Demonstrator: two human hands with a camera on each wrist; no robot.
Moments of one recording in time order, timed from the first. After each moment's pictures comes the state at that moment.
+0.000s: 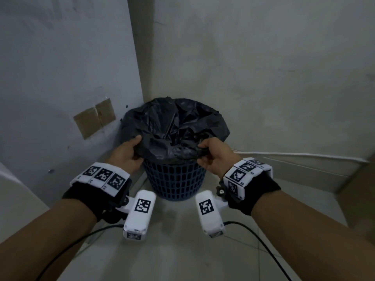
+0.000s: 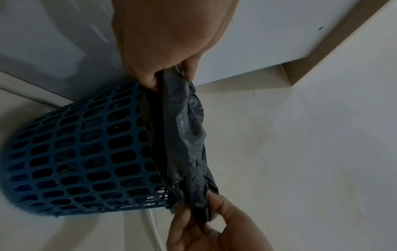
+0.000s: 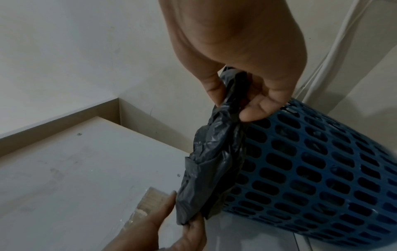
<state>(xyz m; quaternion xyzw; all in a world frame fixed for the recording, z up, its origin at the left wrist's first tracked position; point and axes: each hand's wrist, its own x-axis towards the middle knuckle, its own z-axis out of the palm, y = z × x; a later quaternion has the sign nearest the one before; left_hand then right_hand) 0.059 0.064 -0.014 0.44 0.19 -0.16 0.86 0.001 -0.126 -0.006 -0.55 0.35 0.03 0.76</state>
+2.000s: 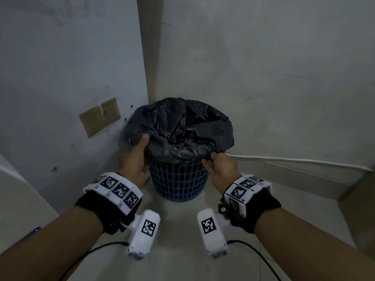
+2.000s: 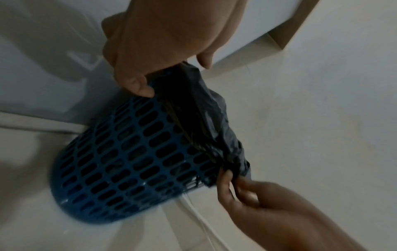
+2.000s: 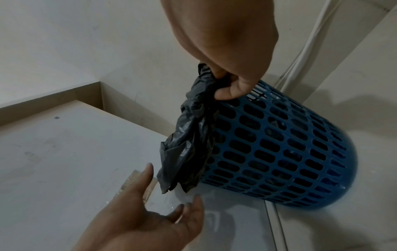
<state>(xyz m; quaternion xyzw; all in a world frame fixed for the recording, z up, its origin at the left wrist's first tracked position) 0.054 0.063 -0.042 0.57 0.16 -0.09 0.80 0.001 -0.120 -0.039 -0.42 0.33 -0.13 0.83</state>
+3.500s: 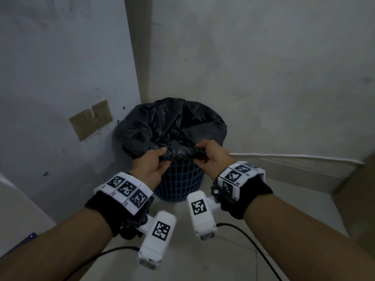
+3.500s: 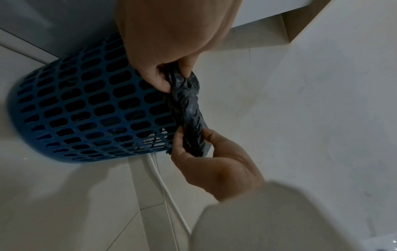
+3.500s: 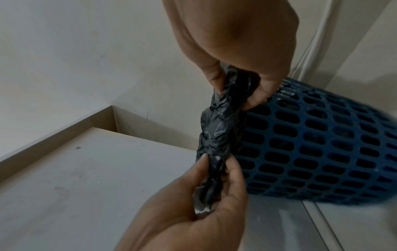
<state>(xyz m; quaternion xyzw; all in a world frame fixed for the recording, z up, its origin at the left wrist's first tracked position) 0.043 0.019 -0.038 0.52 0.20 -0.17 0.82 0.017 -0.125 -0.024 -0.44 0.33 -0.04 0.83</state>
